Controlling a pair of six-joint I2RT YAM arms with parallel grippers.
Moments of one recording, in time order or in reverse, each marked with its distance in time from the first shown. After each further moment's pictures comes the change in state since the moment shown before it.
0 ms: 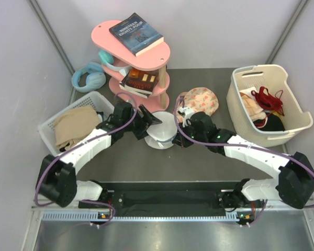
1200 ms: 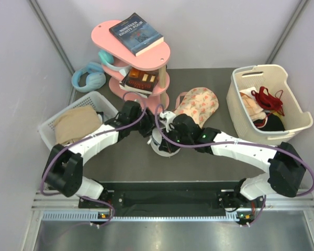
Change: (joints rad) left arm -0.049 0.060 0.000 0.006 -0.043 0.038; right arm 0.179 0.151 0.157 -0.050 -0.019 -0.011
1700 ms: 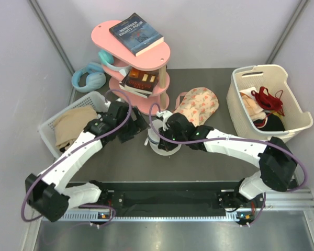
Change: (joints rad) left arm -0.009 -0.199 0.180 -0.497 -0.253 0.162; right arm 0.000 0.090 0.060 -0.037 0.077 0.002
